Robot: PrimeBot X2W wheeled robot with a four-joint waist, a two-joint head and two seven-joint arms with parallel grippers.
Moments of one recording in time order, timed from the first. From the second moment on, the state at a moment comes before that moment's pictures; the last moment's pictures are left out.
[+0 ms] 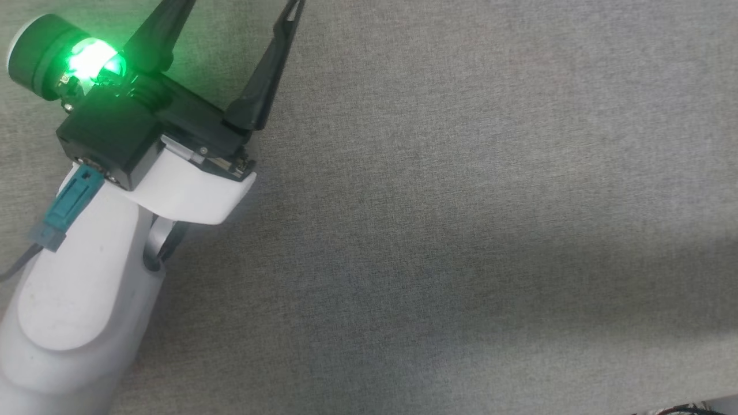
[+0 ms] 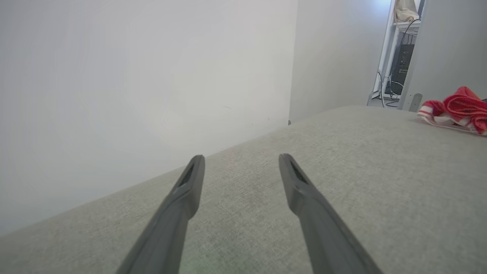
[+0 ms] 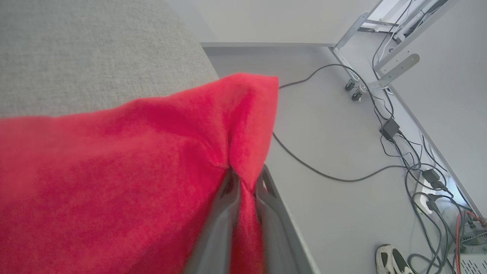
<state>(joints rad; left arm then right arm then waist) -0.73 0.39 -0.31 -0.02 -0.22 -0.13 -0.27 -0.81 -0.69 -0.33 0.79 0.36 0.13 0.06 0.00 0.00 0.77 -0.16</state>
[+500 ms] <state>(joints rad) -0.49 0.27 -0.19 0.07 -0.23 -0.13 -0.26 -0.74 -0.65 -0.02 0.76 0.35 0.13 -0.18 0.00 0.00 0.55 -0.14</state>
